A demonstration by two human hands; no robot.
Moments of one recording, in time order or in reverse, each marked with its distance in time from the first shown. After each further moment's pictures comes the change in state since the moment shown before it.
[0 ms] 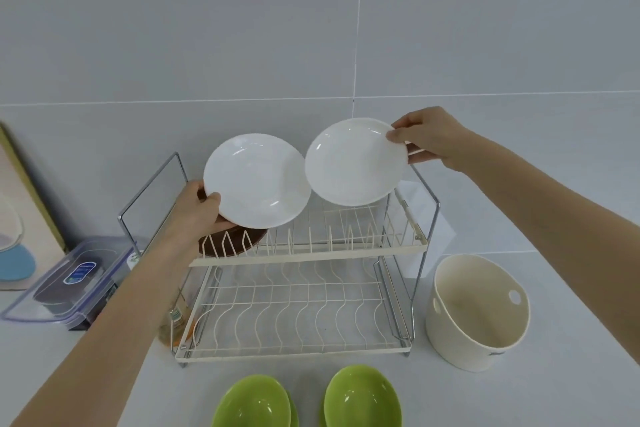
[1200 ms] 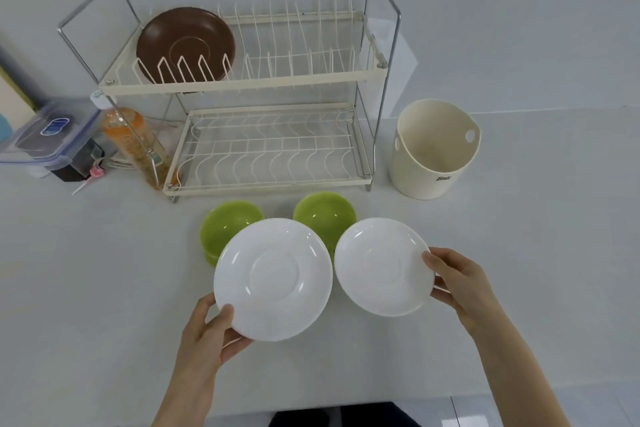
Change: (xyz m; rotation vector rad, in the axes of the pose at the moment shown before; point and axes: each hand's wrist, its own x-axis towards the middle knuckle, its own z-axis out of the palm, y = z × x) left_hand -0.293 -0.201 -0.034 -0.086 -0.142 -0.517; right_hand -0.307 0.250 0.050 0.480 0.107 0.646
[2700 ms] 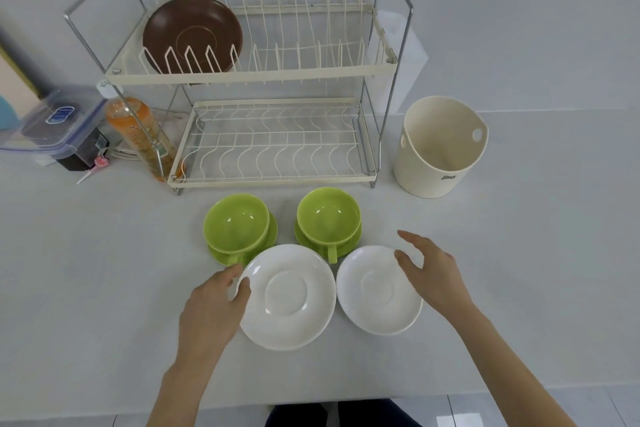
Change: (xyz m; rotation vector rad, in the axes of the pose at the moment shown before) left_hand 0.021 0.013 0.011 0.896 0.198 0.260; right_hand 0.003 -0.002 0.031 -0.792 -0.012 -0.335
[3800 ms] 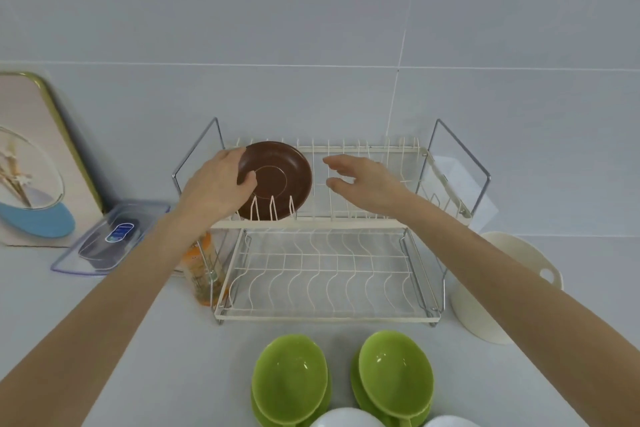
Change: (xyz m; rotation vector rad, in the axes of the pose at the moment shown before) left_hand 0.214 0.135 -0.208 0.237 0.322 0.510; right_hand 0.148 -0.307 -0.029 -0.196 -0.084 -0.574
